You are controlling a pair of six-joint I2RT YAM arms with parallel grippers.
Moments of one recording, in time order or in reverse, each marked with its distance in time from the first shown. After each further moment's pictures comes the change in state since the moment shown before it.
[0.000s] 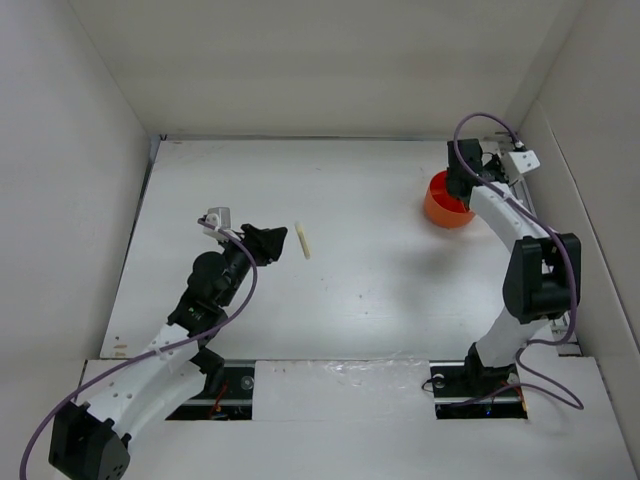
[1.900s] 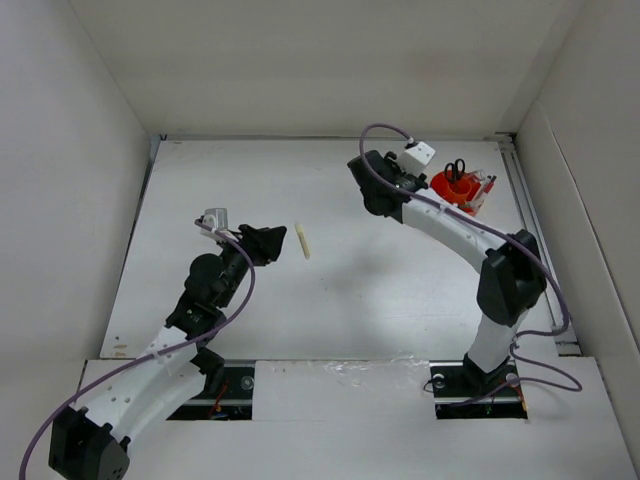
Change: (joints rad) left arm 0.000 -0.024 -0.003 0.008 0.014 -0.009; right arm 0.499 0.135 0.269 -0.317 -0.093 0.129
